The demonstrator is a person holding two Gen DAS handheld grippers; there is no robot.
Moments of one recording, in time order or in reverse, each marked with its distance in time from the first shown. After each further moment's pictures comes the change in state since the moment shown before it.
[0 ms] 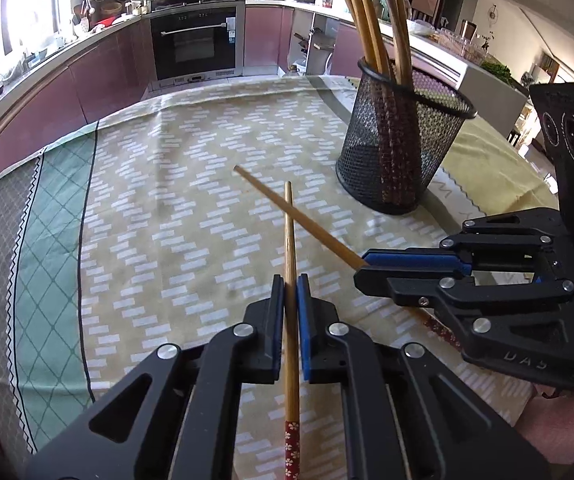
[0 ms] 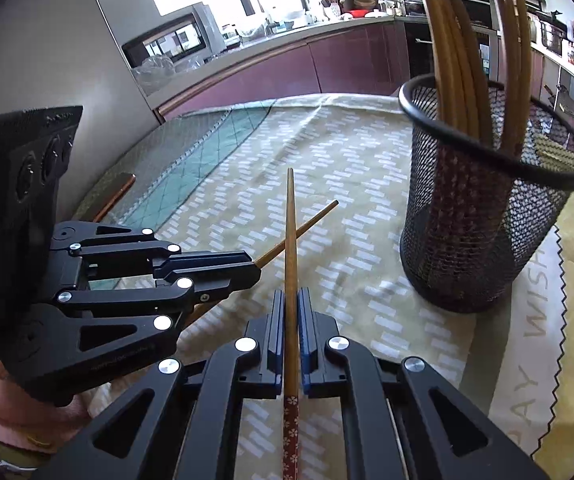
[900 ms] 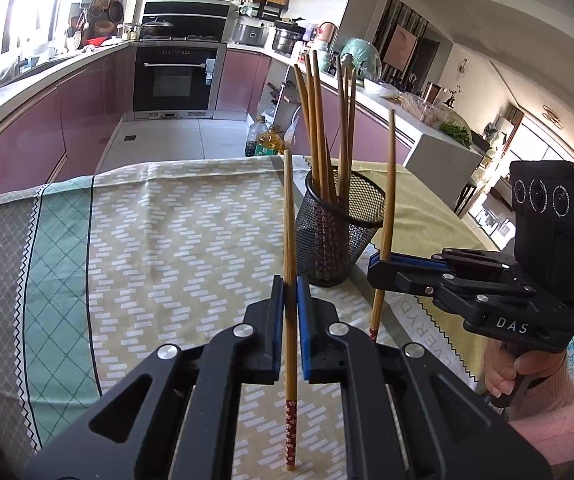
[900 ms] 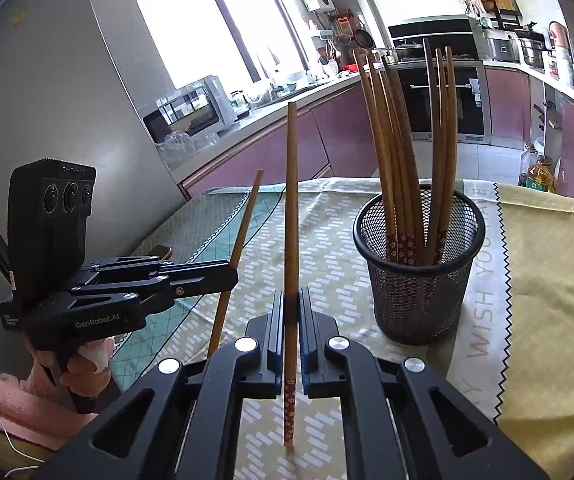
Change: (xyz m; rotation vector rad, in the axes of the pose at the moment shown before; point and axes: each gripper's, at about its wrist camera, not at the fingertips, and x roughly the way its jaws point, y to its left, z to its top) left arm -0.071 0.002 0.026 -0.057 -0.178 -0.169; right arm -0.081 -0.014 0.005 0.054 -0.217 0.061
